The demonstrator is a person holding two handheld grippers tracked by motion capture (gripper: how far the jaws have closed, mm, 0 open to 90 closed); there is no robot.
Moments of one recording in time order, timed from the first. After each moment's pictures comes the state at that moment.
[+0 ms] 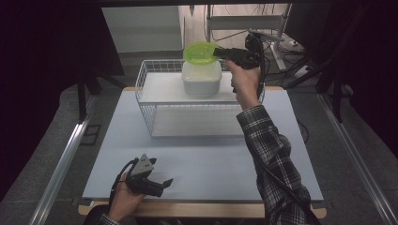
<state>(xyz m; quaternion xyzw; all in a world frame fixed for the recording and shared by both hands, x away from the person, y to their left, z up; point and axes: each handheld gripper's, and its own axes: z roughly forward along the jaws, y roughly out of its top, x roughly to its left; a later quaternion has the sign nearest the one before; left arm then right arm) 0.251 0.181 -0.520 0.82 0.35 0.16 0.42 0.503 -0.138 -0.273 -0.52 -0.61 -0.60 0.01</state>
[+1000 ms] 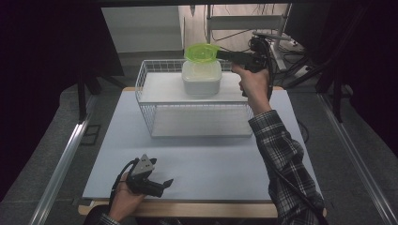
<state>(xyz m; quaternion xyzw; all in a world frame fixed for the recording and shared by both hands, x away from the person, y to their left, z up) 0.251 0.180 -0.520 0.82 0.34 0.16 0.42 0.492 -0.156 -0.272 -0.47 -0.66 -0.59 -0.04</state>
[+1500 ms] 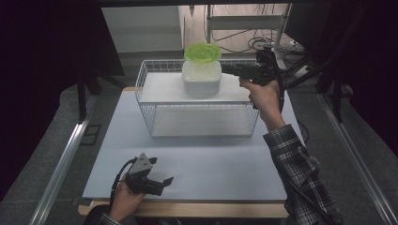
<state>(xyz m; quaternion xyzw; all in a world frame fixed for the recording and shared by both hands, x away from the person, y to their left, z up) 0.252 0.183 -0.519 0.81 0.35 0.15 0.45 0.460 -0.173 -0.283 -0.42 -0.70 -0.57 -0.07</state>
